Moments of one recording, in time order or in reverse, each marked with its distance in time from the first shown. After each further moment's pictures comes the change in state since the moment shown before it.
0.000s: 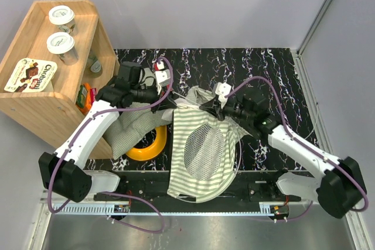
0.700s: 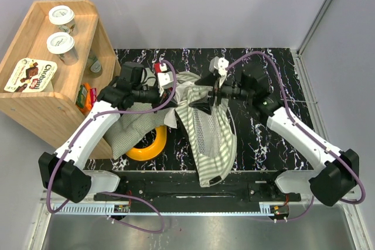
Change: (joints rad) left arm -0.025 -0.001 -0.013 0.038 -0.055 0.062; right arm -0.010 0.144 0.308 -0.119 -0.185 0.179
